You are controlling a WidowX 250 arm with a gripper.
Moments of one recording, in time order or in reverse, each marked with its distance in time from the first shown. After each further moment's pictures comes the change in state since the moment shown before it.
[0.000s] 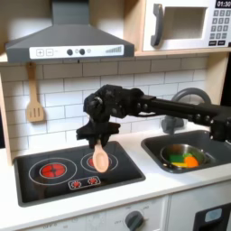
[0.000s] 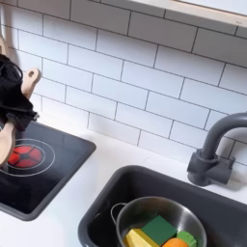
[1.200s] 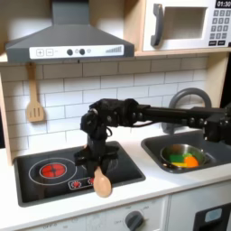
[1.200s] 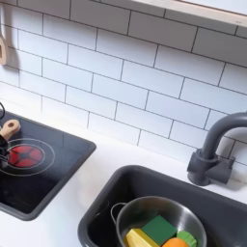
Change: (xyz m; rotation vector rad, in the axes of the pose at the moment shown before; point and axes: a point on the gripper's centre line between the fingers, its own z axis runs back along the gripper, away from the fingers) arm -0.063 0.017 -0.015 0.047 0.315 0.021
